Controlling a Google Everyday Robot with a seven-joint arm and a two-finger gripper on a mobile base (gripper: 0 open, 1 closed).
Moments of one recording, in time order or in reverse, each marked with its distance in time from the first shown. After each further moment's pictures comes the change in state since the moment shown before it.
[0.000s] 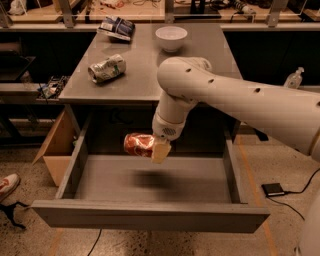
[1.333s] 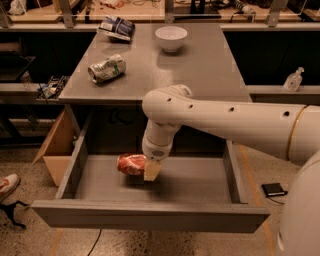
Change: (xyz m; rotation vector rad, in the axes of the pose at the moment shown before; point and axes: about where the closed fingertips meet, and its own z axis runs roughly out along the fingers) arm -0.007 0.011 0.076 -0.011 0.038 -0.073
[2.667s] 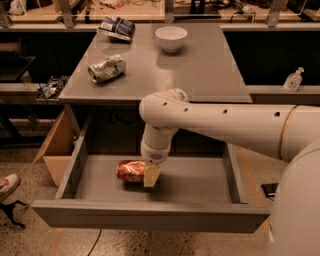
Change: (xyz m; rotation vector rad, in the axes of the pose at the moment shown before) arm 0.001 0.003 0.015 -0.024 0.025 -0.007
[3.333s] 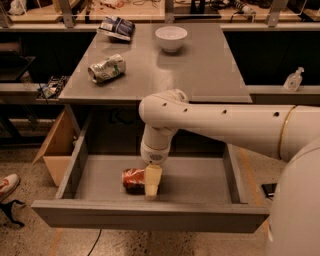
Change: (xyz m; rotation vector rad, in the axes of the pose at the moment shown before) arm 0.000 0.001 0.002 -0.005 0.002 -0.001
